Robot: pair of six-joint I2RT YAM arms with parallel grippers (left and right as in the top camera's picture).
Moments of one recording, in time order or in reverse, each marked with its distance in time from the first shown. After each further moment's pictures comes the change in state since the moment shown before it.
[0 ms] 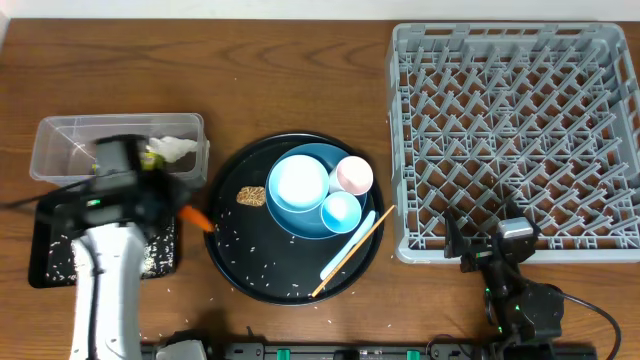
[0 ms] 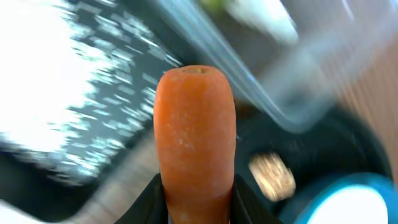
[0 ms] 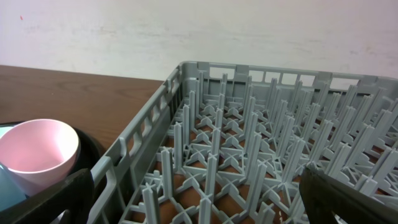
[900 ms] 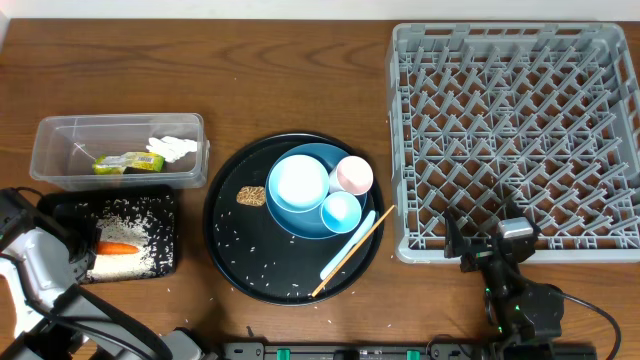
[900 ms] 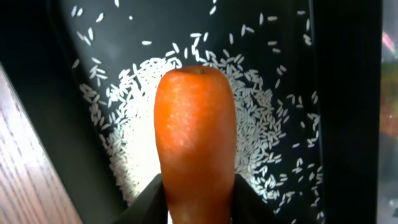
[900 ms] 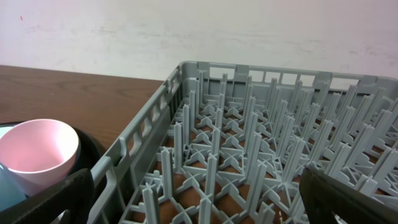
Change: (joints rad) left arm 0.554 0.263 -0.031 0.178 0.000 0.031; right arm 0.000 0.000 0.000 0.000 0.000 0.000
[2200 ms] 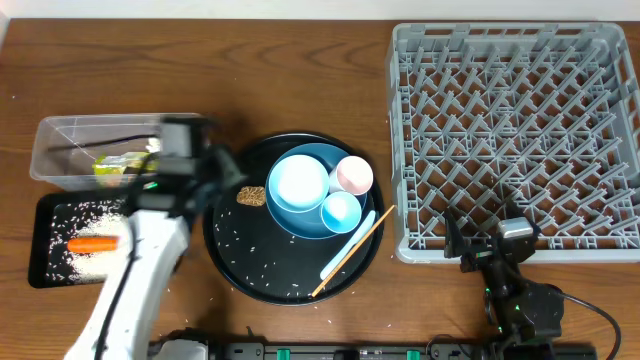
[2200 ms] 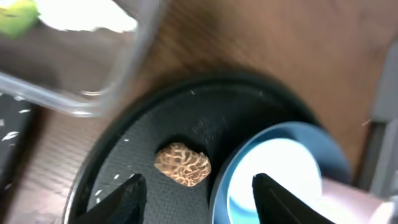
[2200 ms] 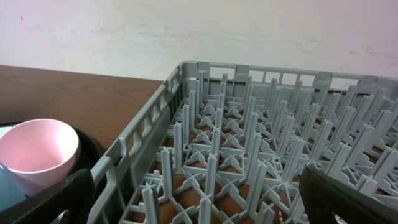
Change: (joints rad) left arm -0.972 -0.199 0.063 0.016 -0.053 0.001; right arm 0.000 0.000 0.000 0.000 0.000 0.000
